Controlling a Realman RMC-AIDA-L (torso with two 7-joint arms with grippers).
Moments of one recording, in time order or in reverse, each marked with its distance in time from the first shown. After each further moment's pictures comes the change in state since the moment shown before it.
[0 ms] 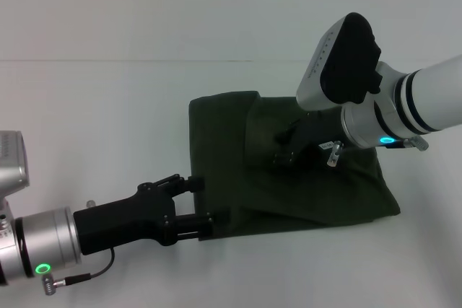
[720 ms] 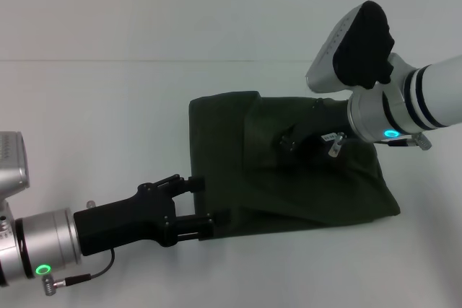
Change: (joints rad) left arm 0.001 -0.001 -0.001 -0.002 0.000 0.000 0.011; right arm -0.011 -0.001 0.043 -0.001 0.036 0.004 0.034
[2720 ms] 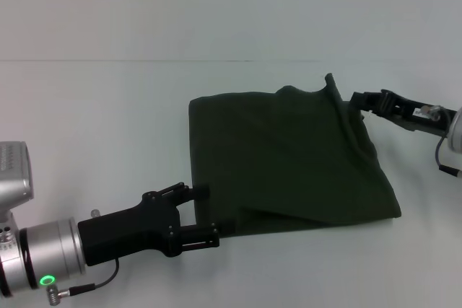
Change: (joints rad) left arm 0.018 -0.015 0.007 -0.001 0.000 0.007 0.017; right arm -0.085 -0.013 0.670 0.459 0.466 0.090 0.023
